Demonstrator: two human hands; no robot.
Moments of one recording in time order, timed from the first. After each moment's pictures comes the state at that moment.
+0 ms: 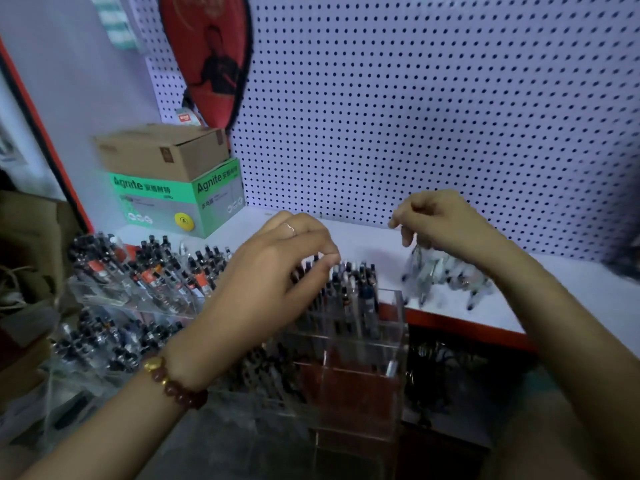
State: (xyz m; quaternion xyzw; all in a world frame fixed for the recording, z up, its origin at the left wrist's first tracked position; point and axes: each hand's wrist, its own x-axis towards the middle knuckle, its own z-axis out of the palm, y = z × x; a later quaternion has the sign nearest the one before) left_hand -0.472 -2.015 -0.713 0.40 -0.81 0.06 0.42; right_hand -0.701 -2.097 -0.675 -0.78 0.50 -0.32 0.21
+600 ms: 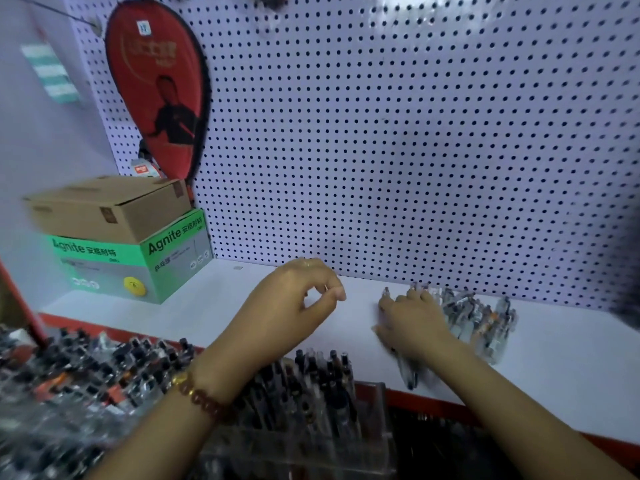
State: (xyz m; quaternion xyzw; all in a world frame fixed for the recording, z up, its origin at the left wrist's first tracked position) left_hand -0.510 -2.126 -0.711 0.45 -0.81 -0.10 0.37; right_hand -0.713 -2.198 -0.772 -0.77 0.63 0.05 -0.11
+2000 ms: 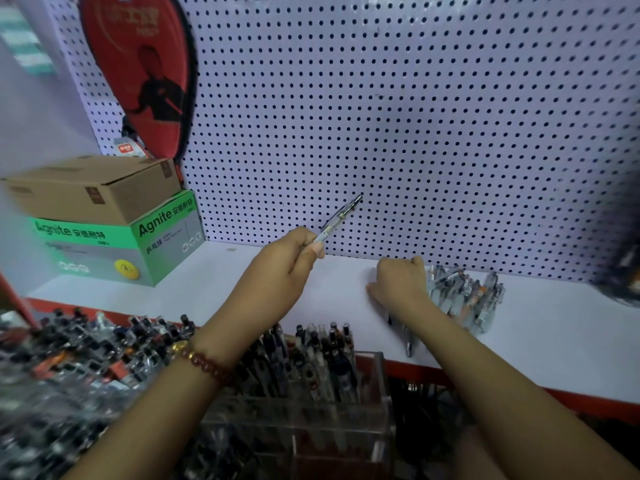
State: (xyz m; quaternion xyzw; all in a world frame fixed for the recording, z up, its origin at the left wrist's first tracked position) left_hand -0.508 -2.134 -0.714 0.49 -0.75 -0.16 0.41; right_hand -0.699 -2.224 -0.772 -0.71 0.70 -0.06 -0.10
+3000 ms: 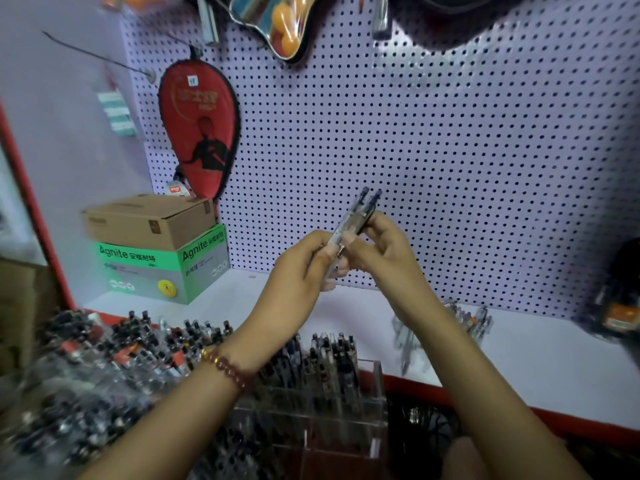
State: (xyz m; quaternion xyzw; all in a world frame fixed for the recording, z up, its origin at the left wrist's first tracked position) left_hand -0.519 -2.075 -0.671 0.39 -0.71 -0.23 0.54; right_hand -0.659 -2.096 -0.653 -0.68 0.29 -0.56 0.37
